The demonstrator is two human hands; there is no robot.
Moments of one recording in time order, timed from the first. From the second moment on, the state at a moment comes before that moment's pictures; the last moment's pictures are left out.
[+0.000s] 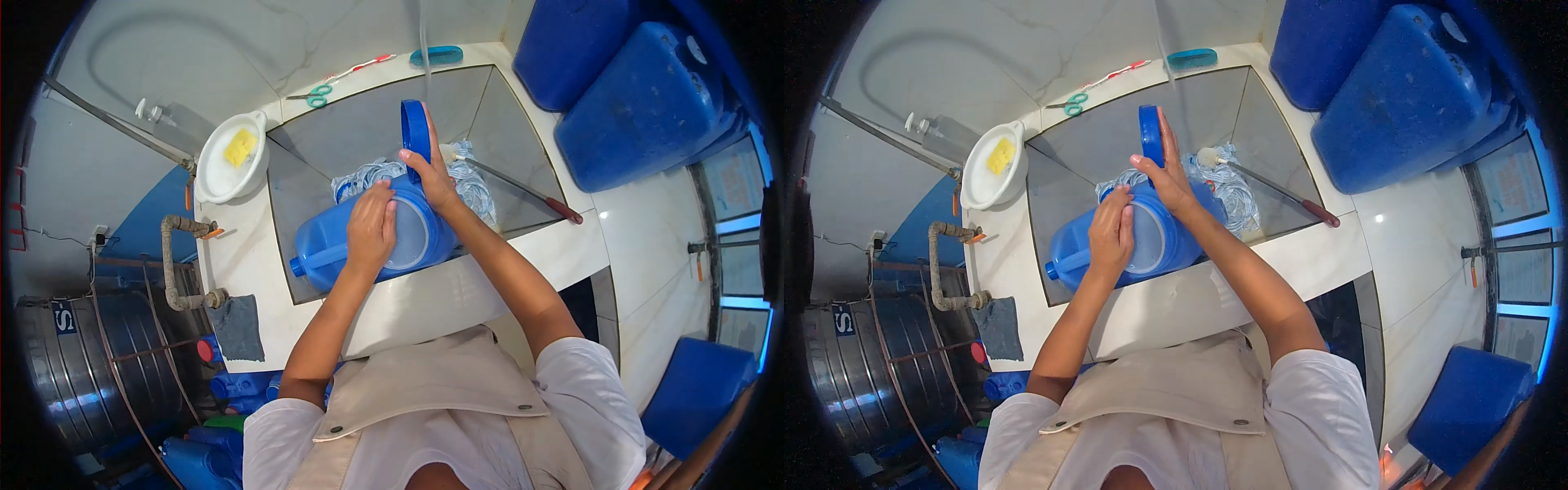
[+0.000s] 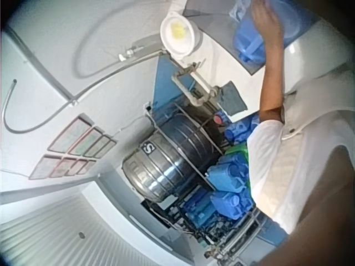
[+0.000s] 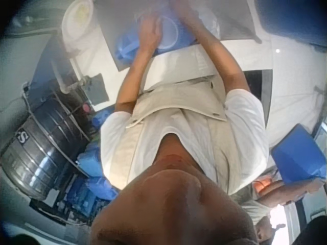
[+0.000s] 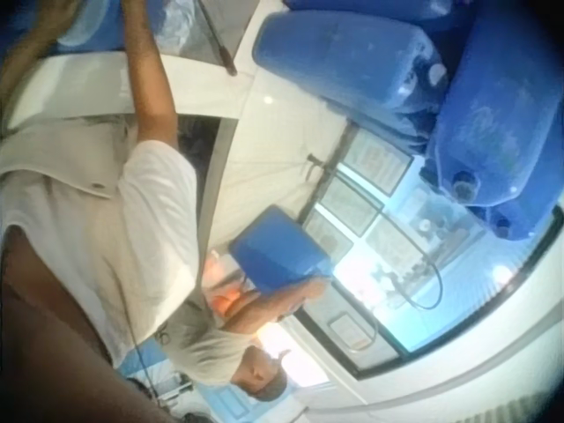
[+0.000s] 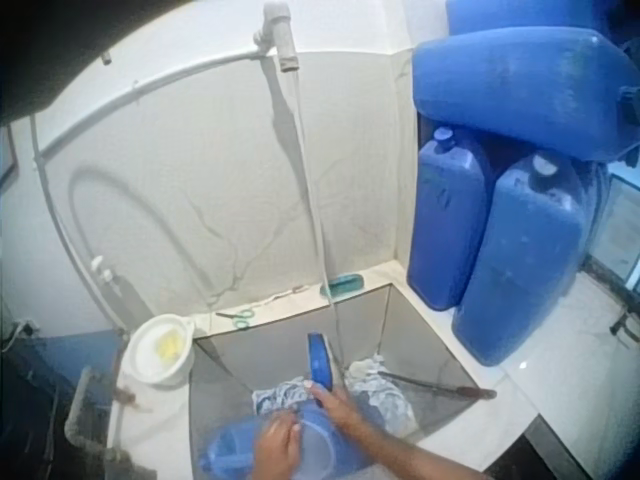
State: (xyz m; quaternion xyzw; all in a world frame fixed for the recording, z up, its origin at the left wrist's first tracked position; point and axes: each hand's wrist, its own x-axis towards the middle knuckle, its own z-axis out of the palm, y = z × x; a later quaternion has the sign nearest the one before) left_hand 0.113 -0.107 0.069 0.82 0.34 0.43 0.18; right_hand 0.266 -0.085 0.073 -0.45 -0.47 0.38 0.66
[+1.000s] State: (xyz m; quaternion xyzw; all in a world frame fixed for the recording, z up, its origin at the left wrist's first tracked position) left_hand 0.136 -0.117 0.083 0.78 0.37 0.39 0.31; right_hand 0.287 -0.092 0.048 -0.36 -0.36 0.44 0.73
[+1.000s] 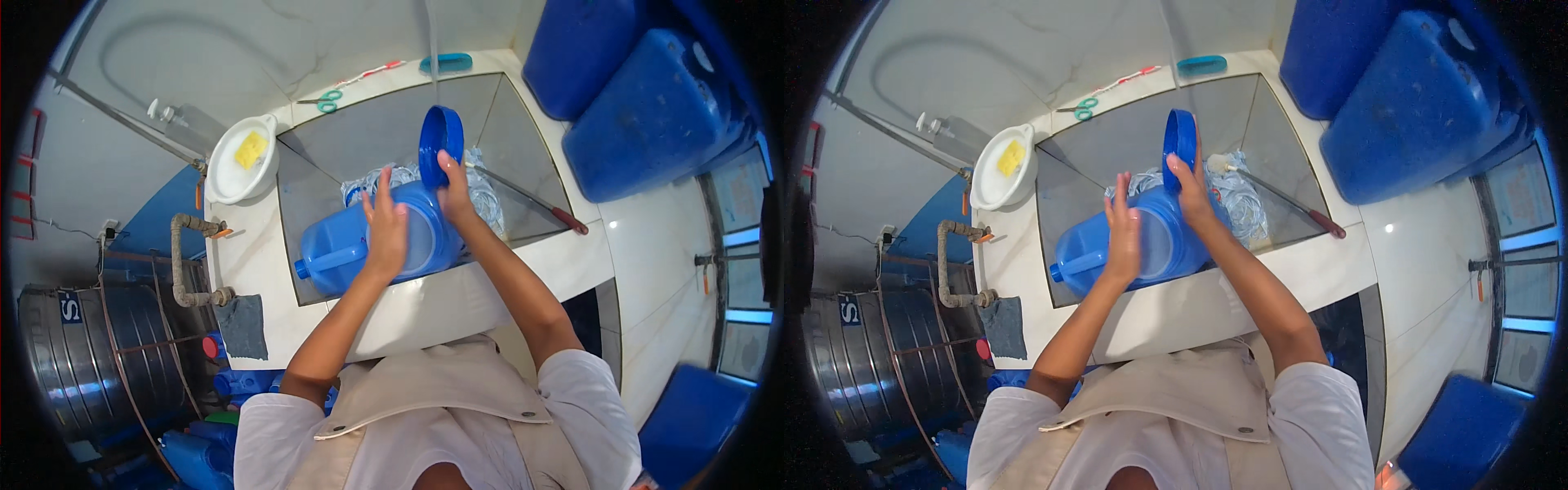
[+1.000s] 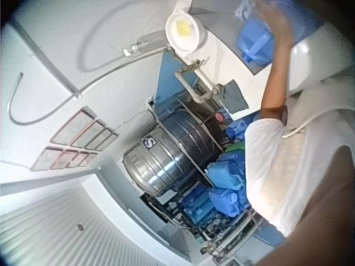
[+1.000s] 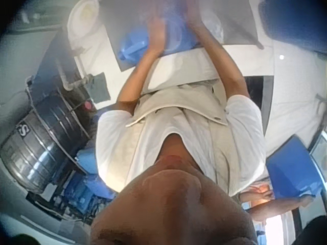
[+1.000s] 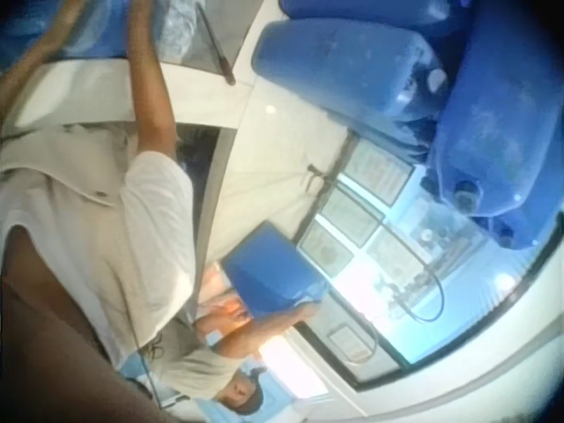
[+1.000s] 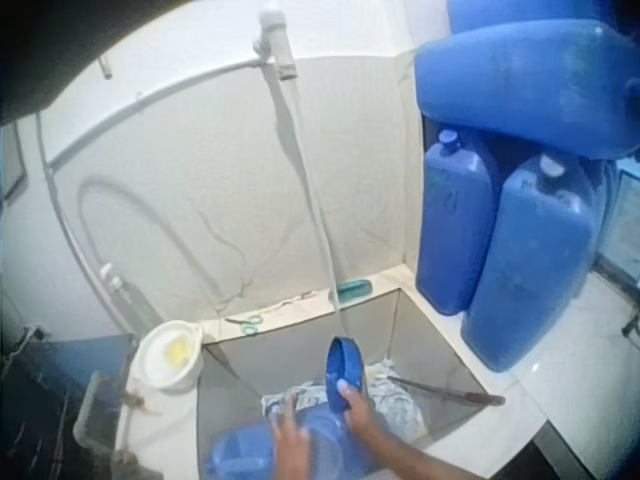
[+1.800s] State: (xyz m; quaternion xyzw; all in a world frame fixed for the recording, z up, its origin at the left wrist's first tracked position) left_hand 0.129 -0.077 0.124 0.91 0.39 0.02 0.16; right_hand 0.315 -0.096 0.210 -0.76 -0.56 0.21 -0.26
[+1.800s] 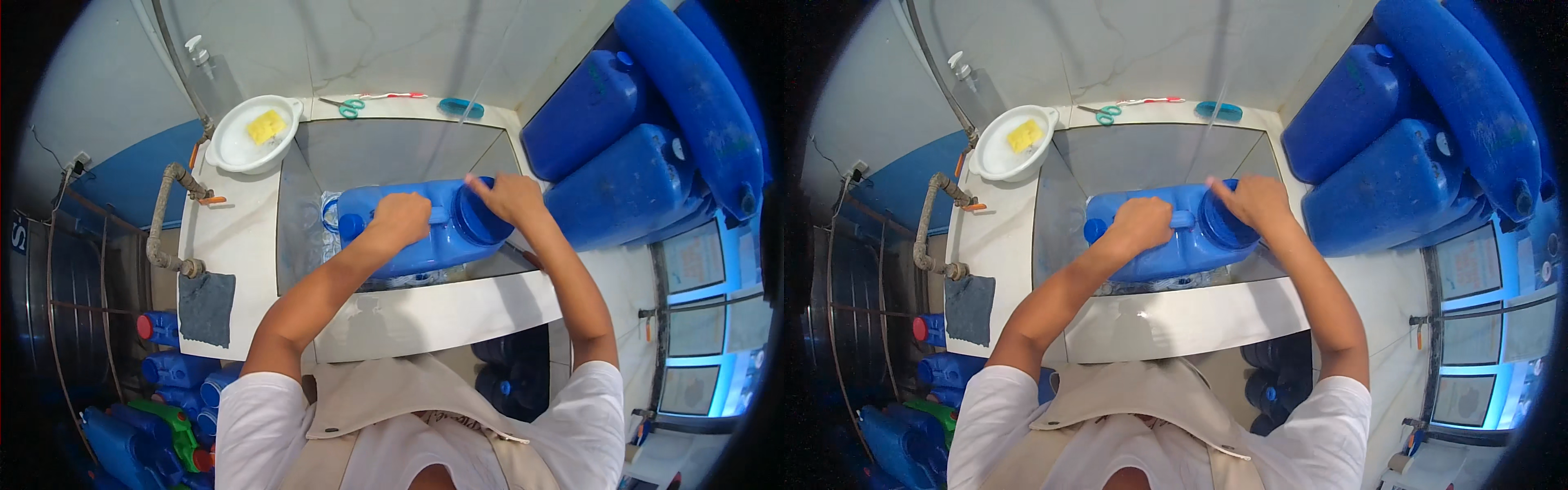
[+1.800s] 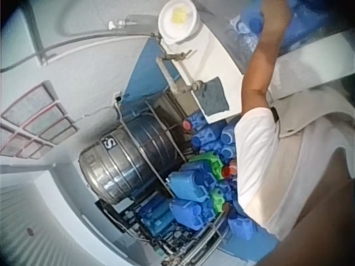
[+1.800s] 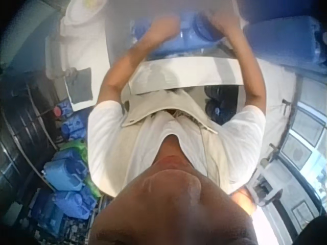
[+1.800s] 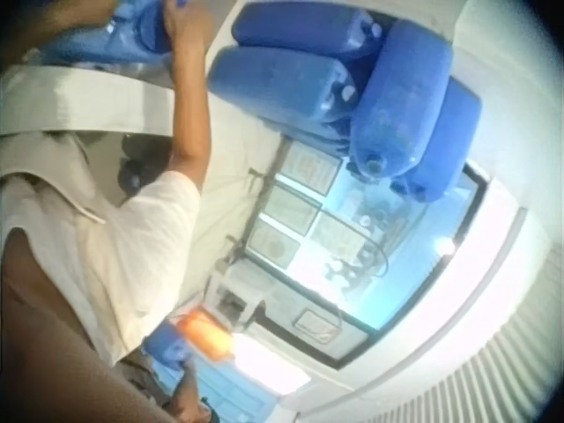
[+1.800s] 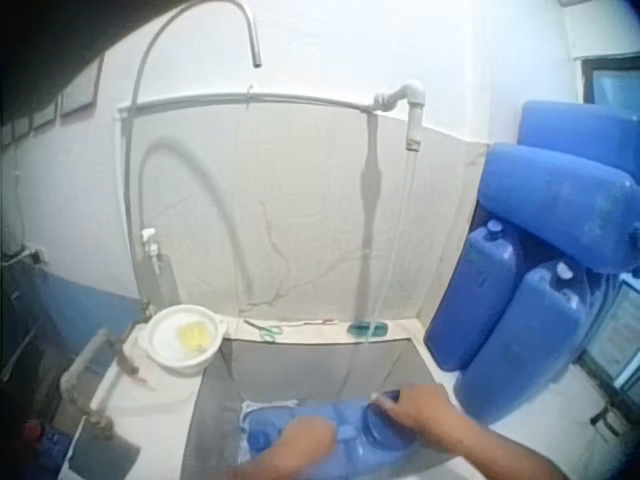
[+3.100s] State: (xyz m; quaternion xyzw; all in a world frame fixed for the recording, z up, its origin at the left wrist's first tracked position) left_hand 0.191 -0.034 0.130 0.88 0.44 0.06 0.14; right_hand 0.376 0.025 0.196 -0.65 -0.57 0.41 0.29
